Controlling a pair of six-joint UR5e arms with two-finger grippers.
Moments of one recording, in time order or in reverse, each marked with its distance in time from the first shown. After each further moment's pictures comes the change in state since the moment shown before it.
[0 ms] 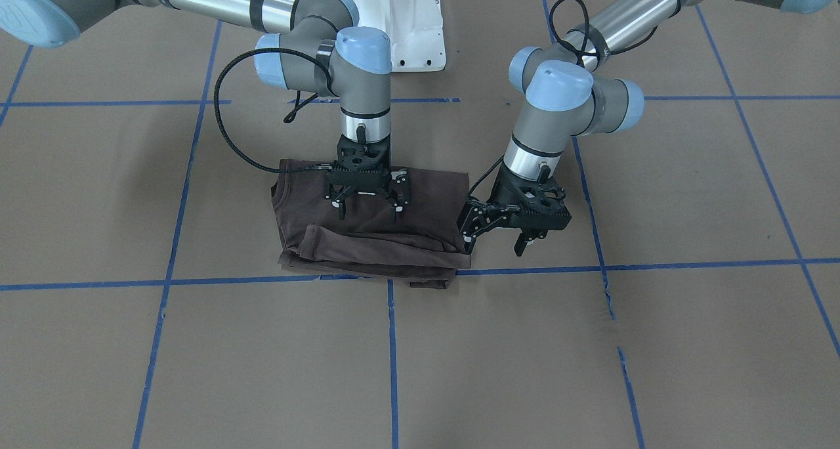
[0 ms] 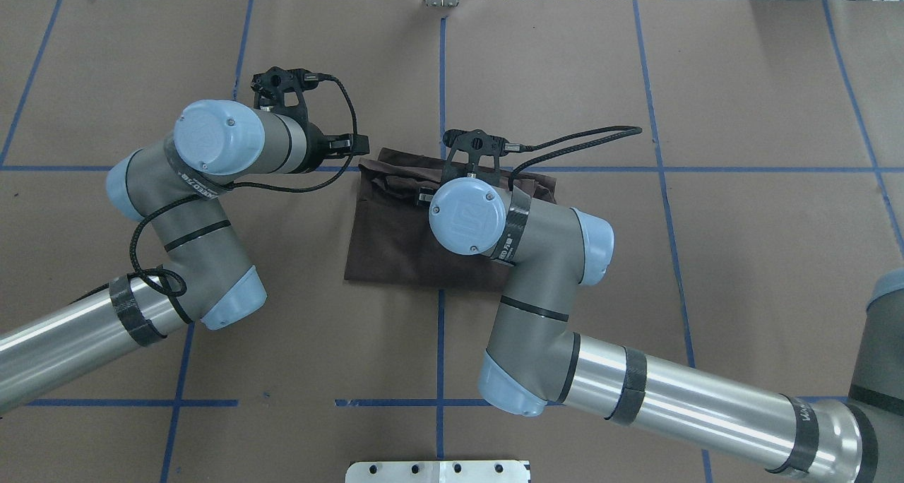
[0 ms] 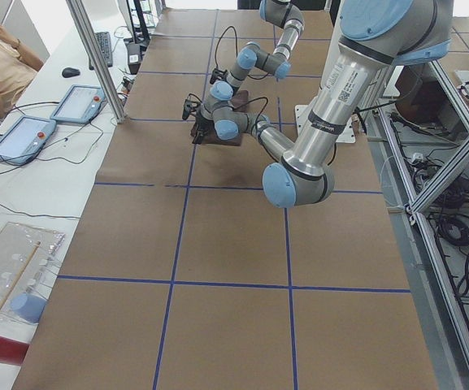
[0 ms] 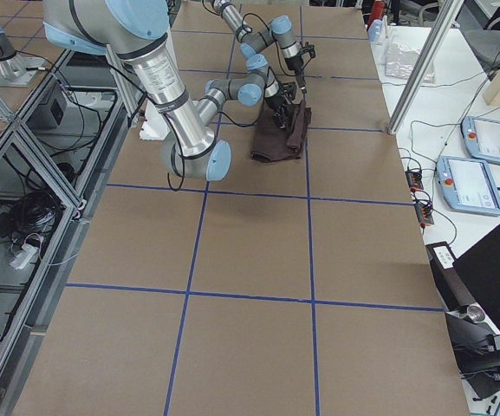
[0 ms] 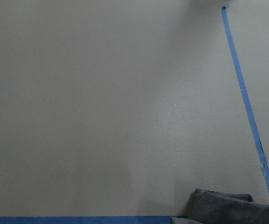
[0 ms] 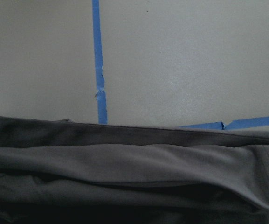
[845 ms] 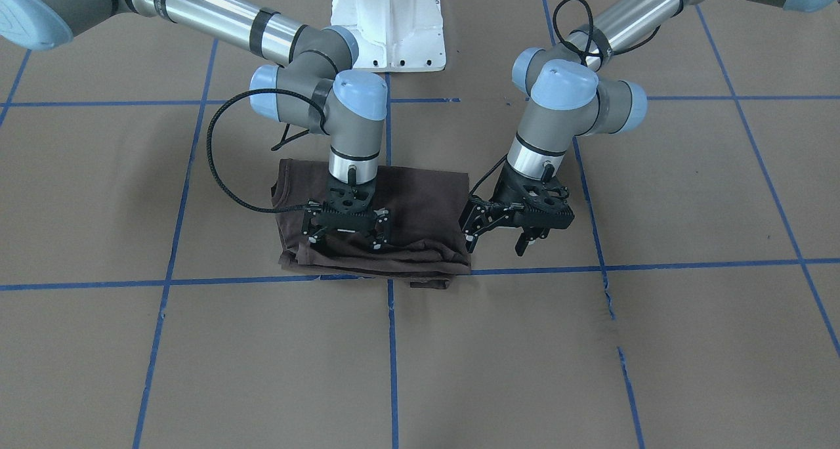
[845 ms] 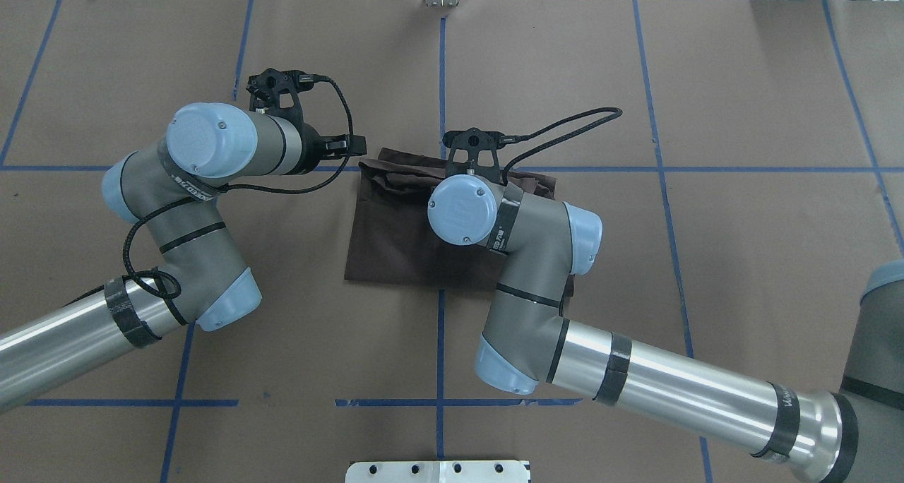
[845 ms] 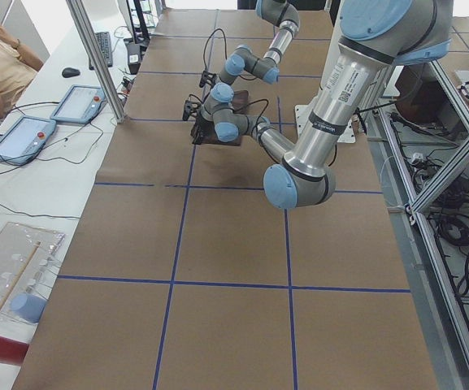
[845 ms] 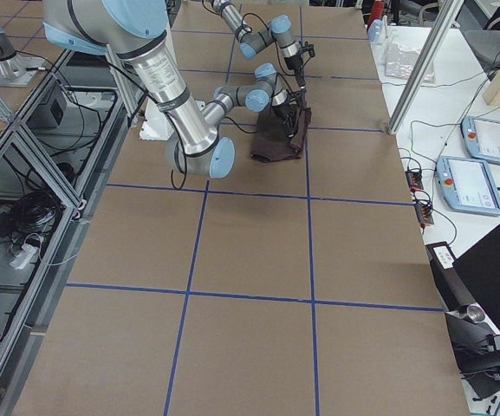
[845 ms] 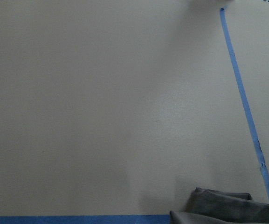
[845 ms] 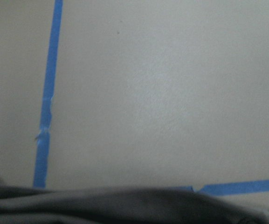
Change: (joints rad) left arm -0.001 0.013 -0.001 -0.032 0.000 -0.004; right arm 0.103 0.048 -0.163 0.001 0.001 -0.110
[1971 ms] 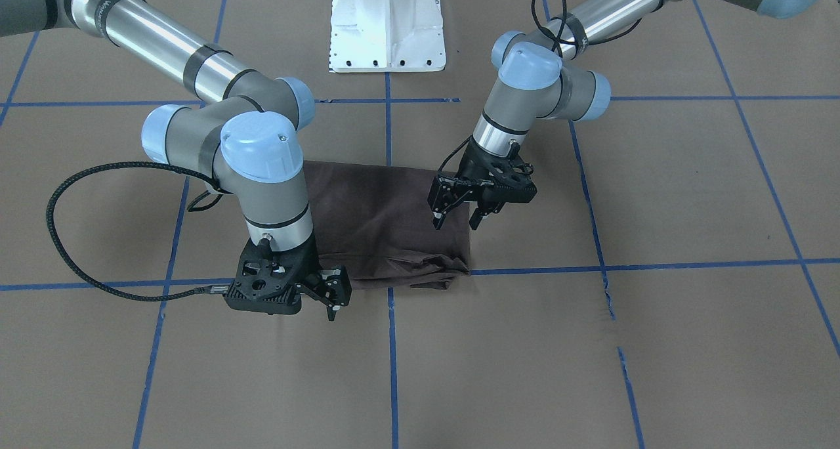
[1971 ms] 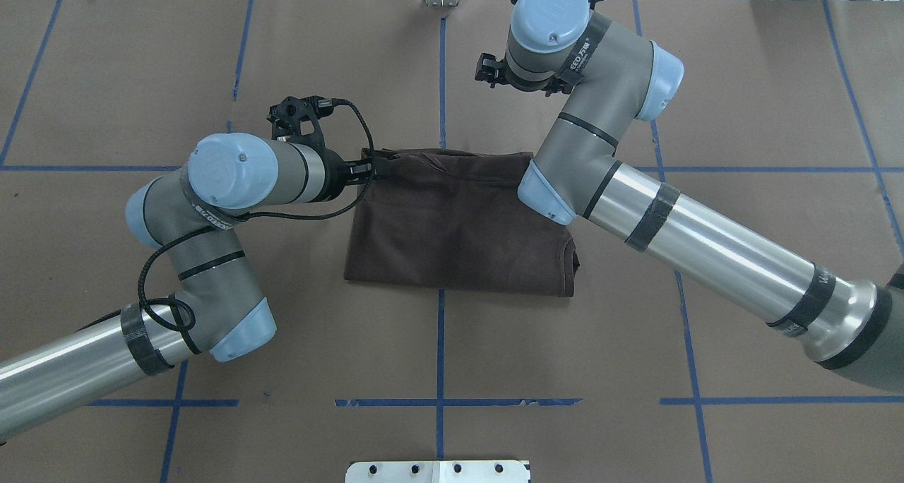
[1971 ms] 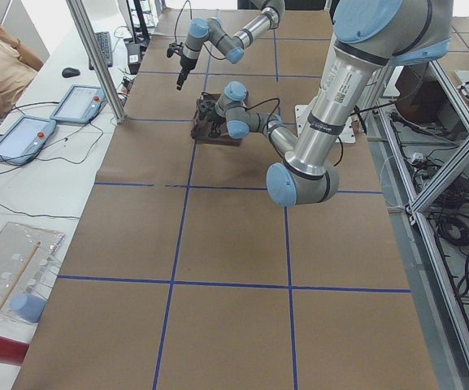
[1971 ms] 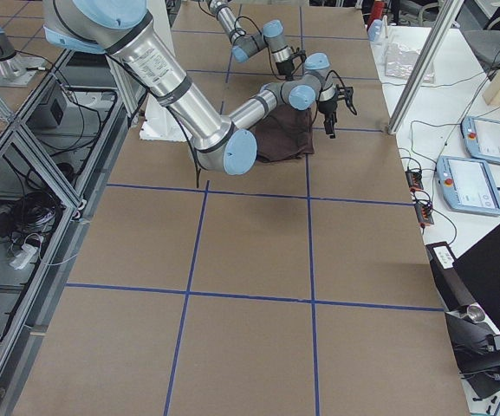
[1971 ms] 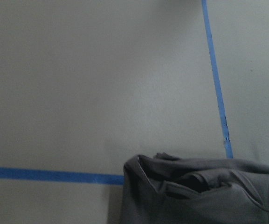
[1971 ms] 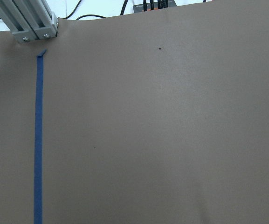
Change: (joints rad) left arm 0.106 -0.014 -0.016 -0.039 0.032 -0.241; right arm 0.242 0.016 -0.020 0.130 0.352 -0.053
